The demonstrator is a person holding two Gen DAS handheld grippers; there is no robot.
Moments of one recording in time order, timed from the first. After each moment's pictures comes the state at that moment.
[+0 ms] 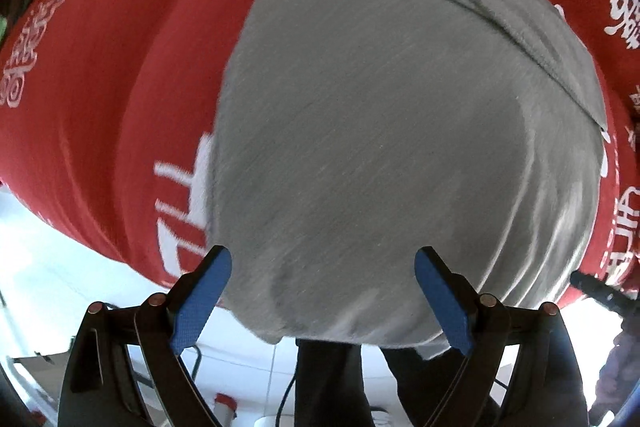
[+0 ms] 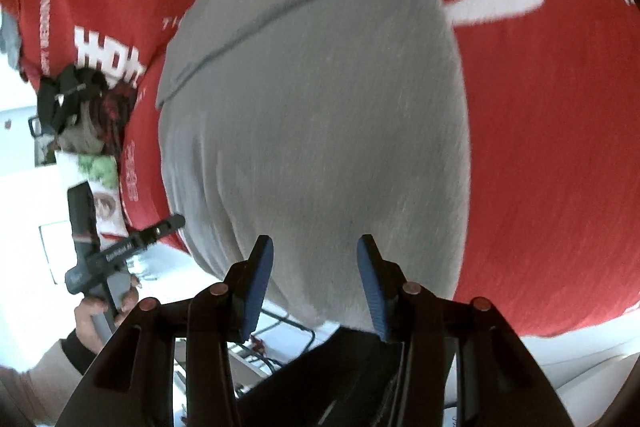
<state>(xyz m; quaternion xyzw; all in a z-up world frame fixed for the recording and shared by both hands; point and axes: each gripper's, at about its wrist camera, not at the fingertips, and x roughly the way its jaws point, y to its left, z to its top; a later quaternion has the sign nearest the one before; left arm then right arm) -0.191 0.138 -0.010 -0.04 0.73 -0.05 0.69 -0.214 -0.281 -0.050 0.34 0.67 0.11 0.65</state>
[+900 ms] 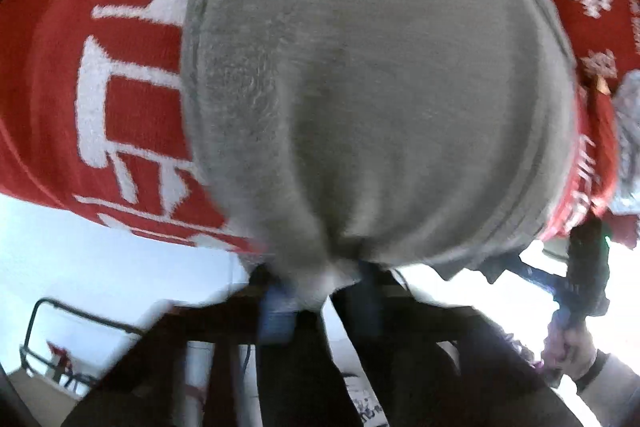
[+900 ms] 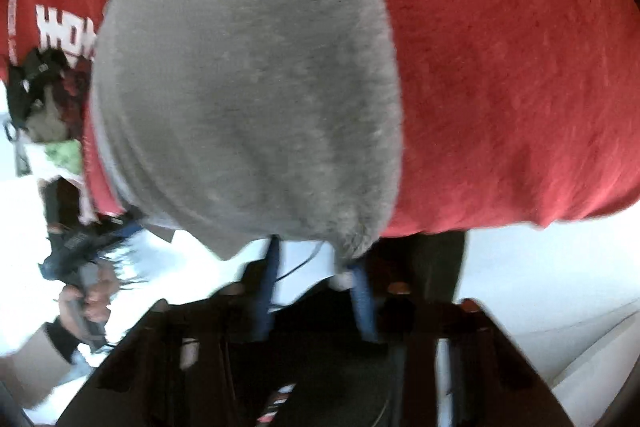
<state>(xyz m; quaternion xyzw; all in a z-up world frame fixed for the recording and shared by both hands) -0.287 0.163 -0.077 -0.13 0.75 -0.17 0.62 -0.309 -0.243 -0.131 0.40 0.68 0.07 0.61</state>
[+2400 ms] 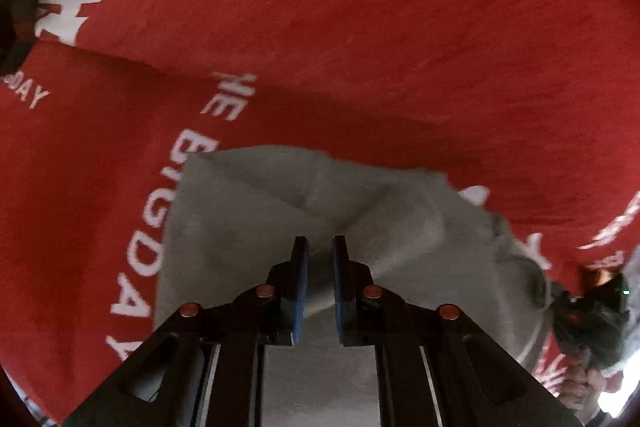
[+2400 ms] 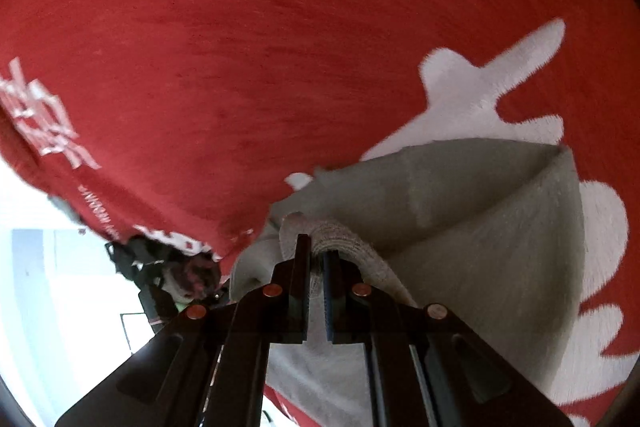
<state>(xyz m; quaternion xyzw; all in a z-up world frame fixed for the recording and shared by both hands) 0.120 0.109 -0.019 -0.15 0.62 -0.06 0.77 0.045 -0.402 -0.075 0.52 0.50 0.09 0.68</state>
